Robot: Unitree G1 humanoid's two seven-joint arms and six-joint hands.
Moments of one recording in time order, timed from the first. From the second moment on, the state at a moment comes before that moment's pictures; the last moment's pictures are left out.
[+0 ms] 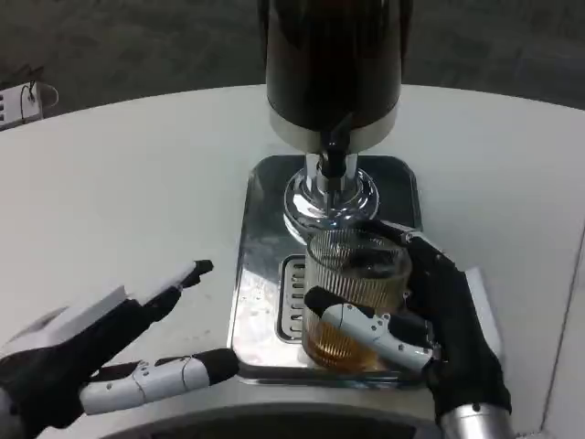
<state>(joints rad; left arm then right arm) -0.01 0.71 0.21 -0.48 0.21 0.10 -0.58 -0.17 0.06 0.17 -0.11 -0.29 -0.08 -0.21</state>
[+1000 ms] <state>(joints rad) -0.11 0.68 0.10 -0.44 0.21 0.00 -0.52 0.07 -0.10 0.01 -0.72 -0.21 0.05 0.04</state>
